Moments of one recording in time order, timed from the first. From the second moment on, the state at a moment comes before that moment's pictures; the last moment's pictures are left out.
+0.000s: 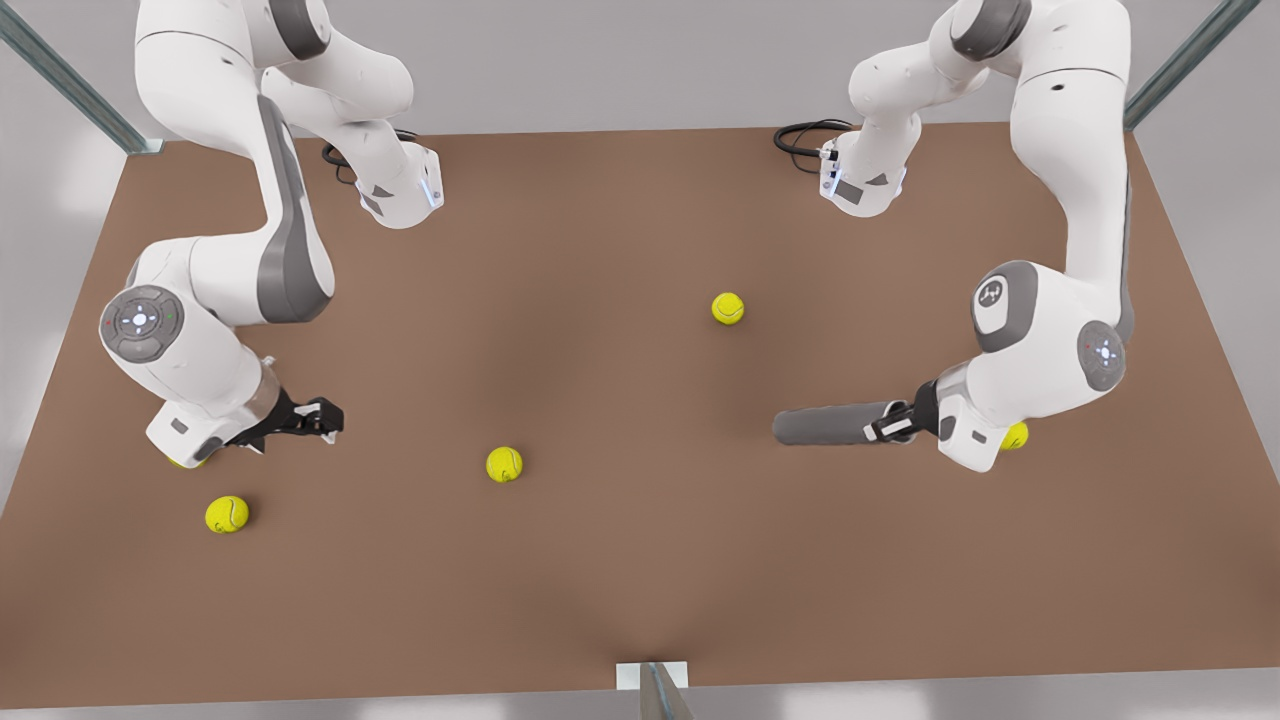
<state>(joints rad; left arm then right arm) 0.26 0.42 -0.51 -1.52 -0.15 1.92 -0.55 0.08 0.30 0.04 -1.47 -0.09 1.82 0.00</state>
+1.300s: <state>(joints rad) 0.19 0.50 -0.51 -1.50 0.30 1.86 -0.60 0.08 0.31 0.04 -1.47 -0.09 1.81 0.00</state>
